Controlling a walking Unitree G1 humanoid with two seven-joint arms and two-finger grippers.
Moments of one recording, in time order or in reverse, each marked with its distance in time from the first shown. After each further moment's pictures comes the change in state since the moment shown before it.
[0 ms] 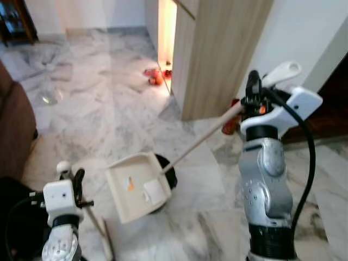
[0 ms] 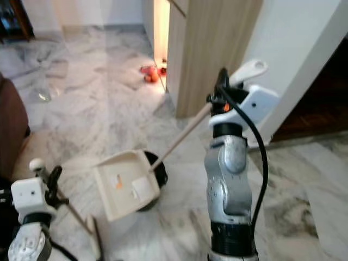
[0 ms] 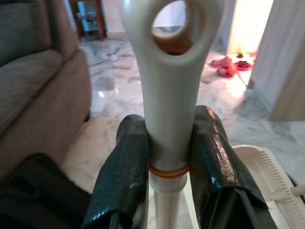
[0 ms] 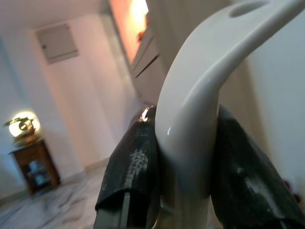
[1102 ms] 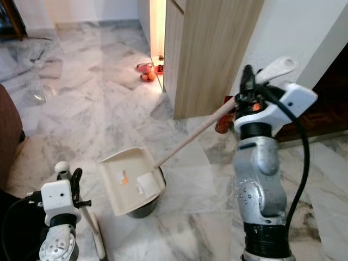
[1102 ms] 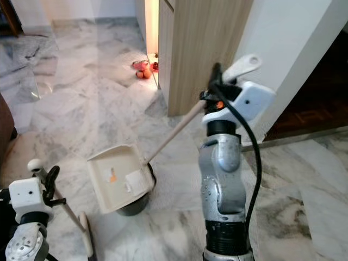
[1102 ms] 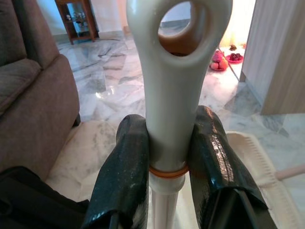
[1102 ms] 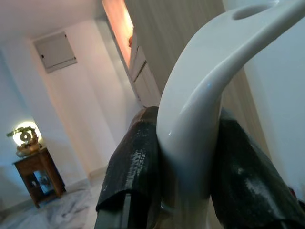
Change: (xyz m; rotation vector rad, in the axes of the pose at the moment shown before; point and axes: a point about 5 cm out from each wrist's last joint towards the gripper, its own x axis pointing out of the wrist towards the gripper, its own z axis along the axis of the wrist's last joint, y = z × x) left arm 0.001 0.001 0.000 0.007 0.001 0.004; right arm 0.004 0.006 0.006 0.018 -0.032 0.034
